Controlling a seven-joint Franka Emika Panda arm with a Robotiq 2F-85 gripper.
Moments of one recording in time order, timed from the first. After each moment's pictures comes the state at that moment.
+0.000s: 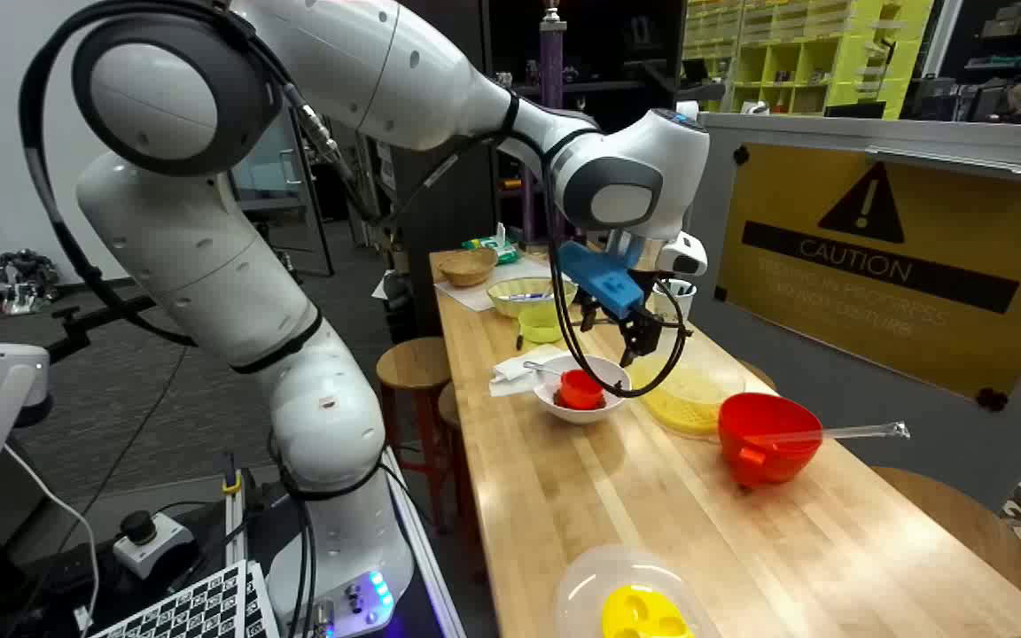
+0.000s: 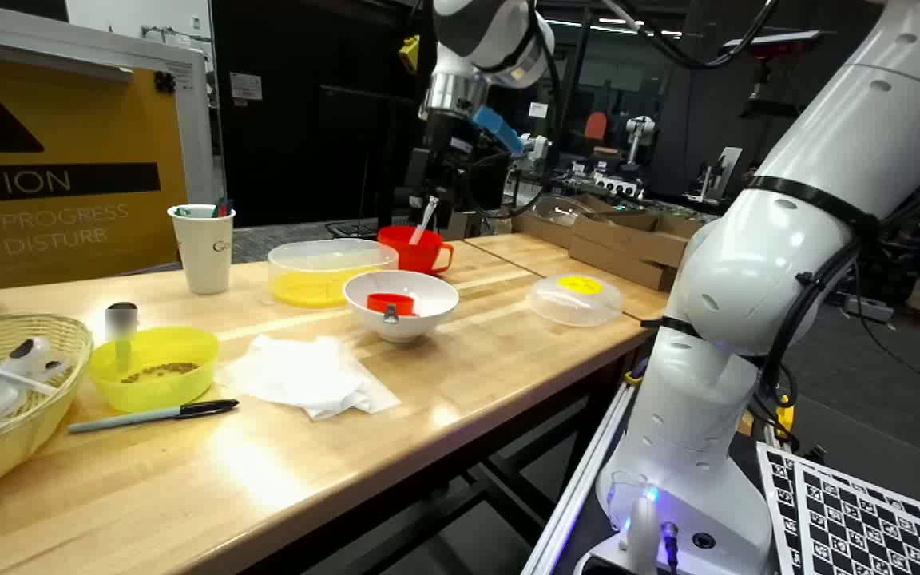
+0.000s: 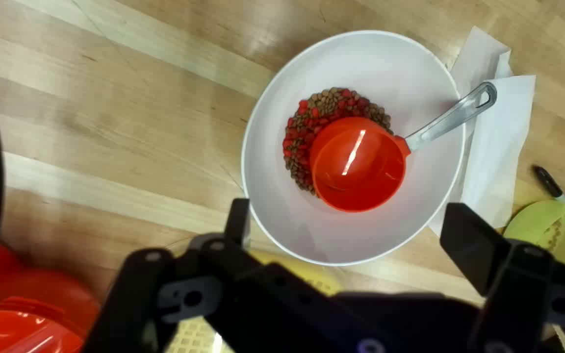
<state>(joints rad) 0.04 -0.35 -0.22 -2.40 0.18 1.98 -0.35</state>
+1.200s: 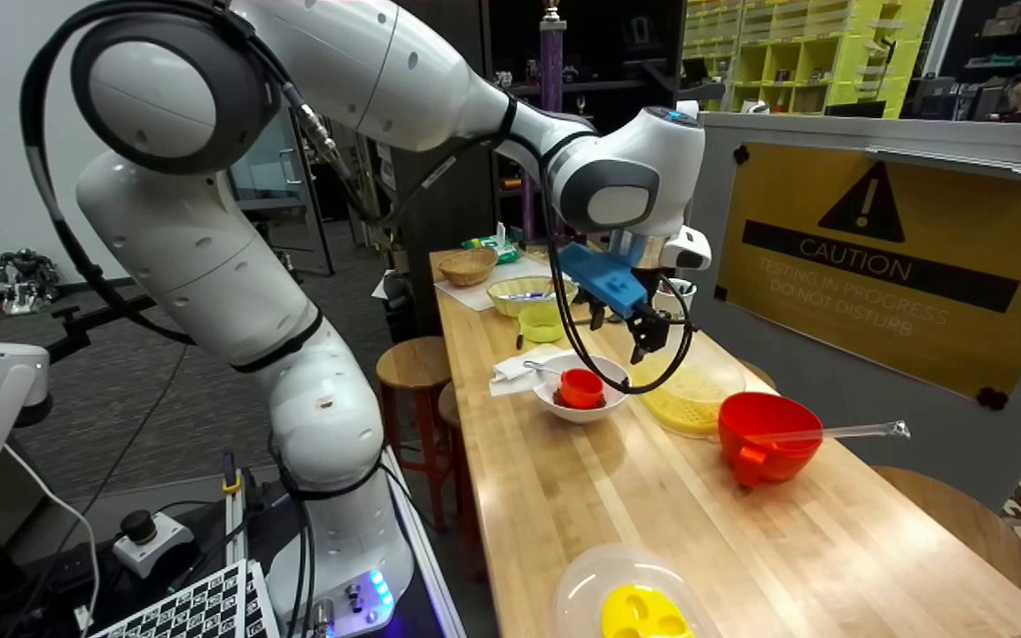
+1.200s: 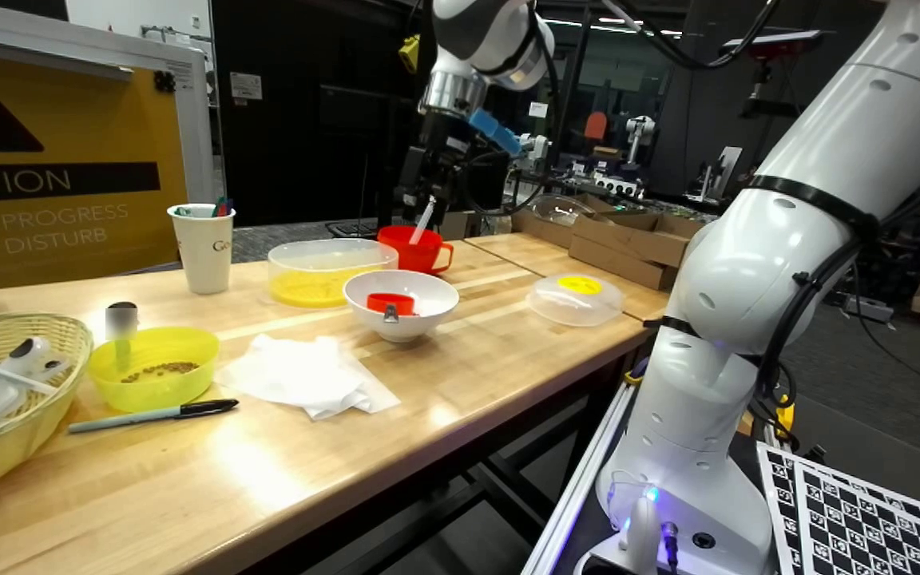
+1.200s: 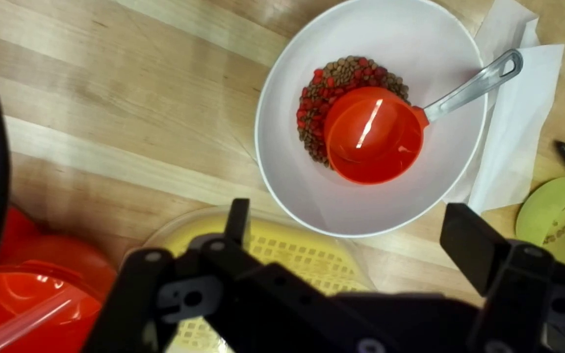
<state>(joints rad) 0.02 -0.36 -0.19 -2.42 0.18 2.07 -0.35</state>
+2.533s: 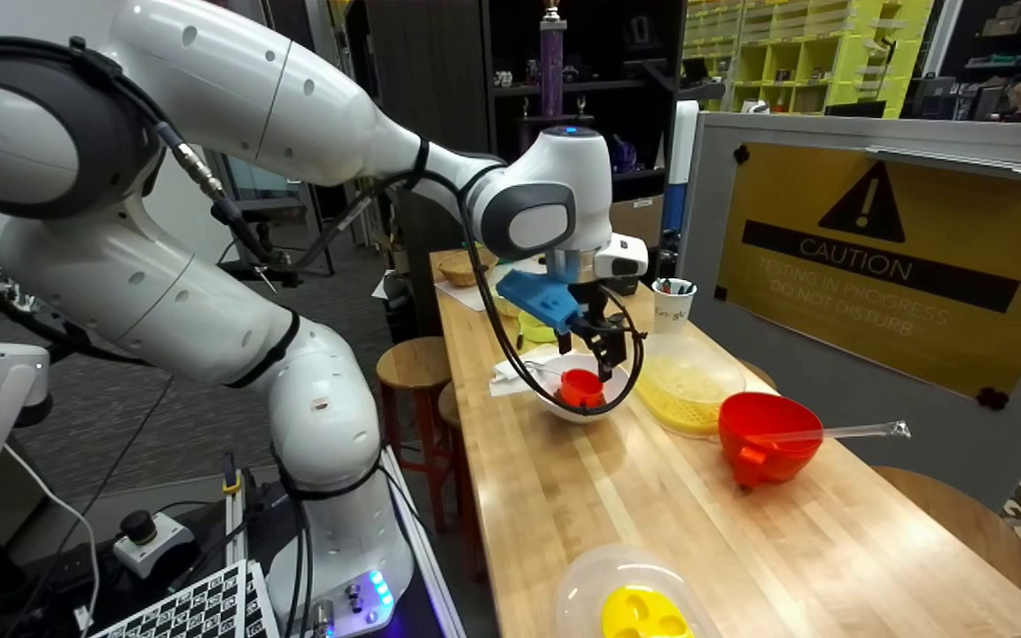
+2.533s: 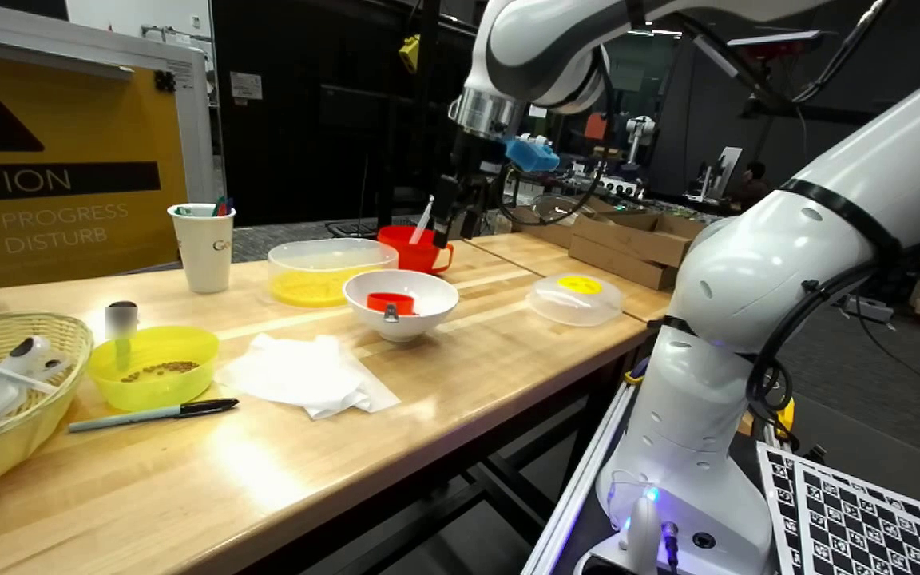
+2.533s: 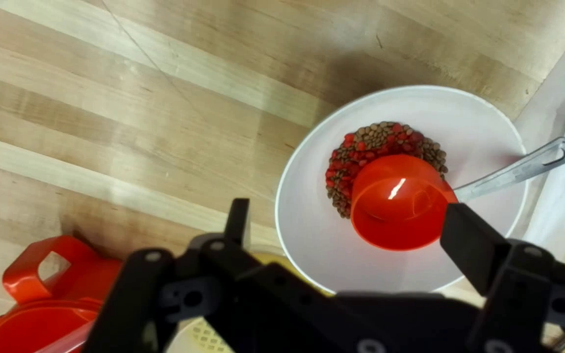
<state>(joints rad) -0.02 -0.64 -0.10 -2.73 0.00 2.23 -0.19</state>
